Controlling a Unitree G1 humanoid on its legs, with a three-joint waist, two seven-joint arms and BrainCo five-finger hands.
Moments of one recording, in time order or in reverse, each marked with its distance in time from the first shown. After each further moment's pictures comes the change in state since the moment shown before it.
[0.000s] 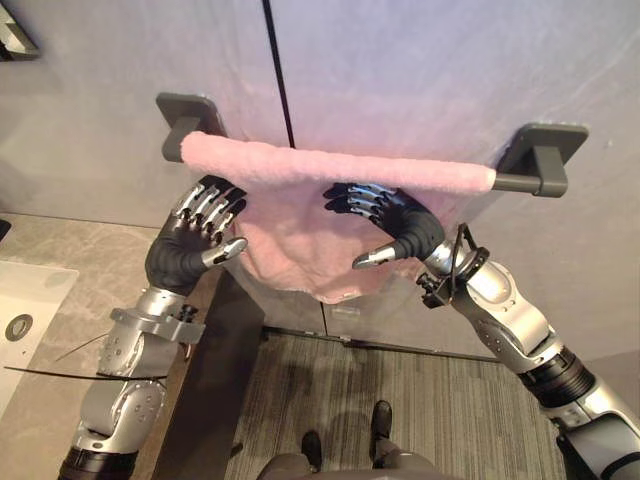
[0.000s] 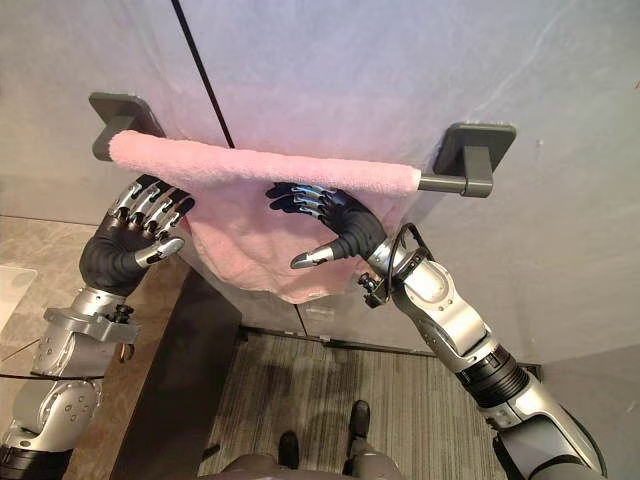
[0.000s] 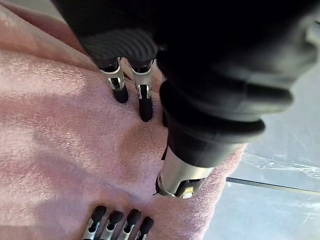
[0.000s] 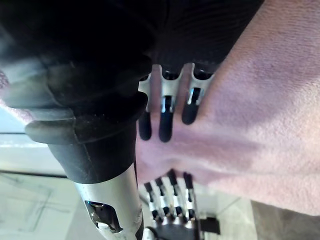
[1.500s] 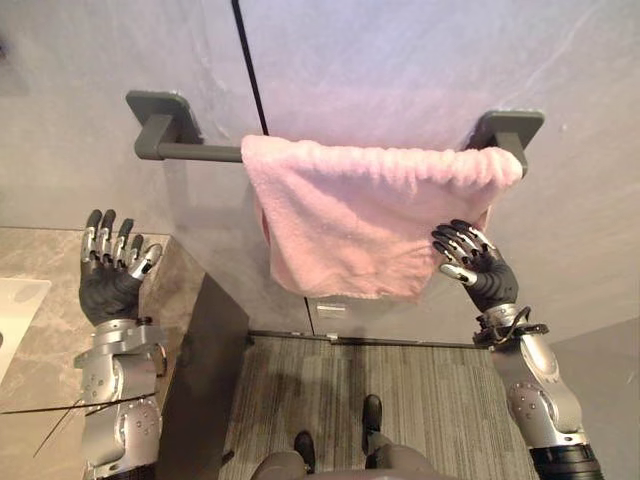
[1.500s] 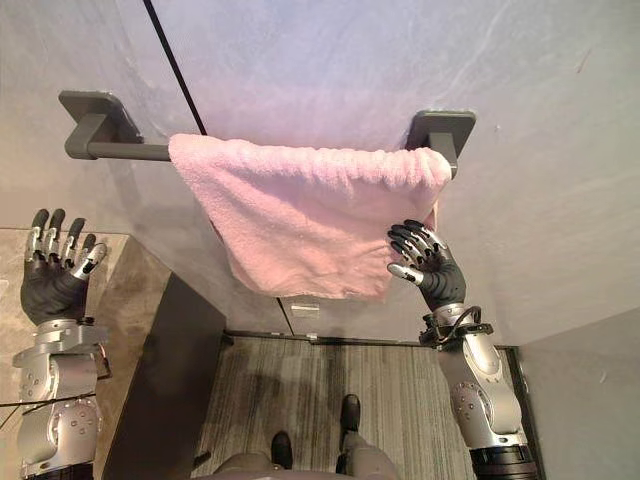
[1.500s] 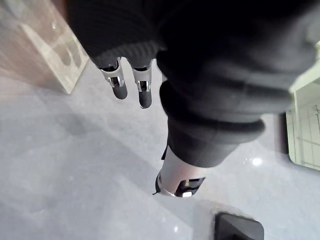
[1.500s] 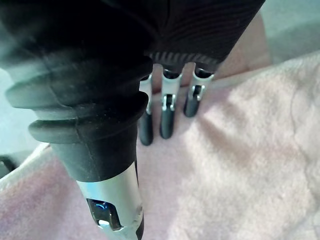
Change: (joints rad) left arm 0.071 -0.346 0.301 0.131 0.226 0.022 0.198; right arm 0.506 0.261 -0.474 0.030 0.078 0.122 -0.102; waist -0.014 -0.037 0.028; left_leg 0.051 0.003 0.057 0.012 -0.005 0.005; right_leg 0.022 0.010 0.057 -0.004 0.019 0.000
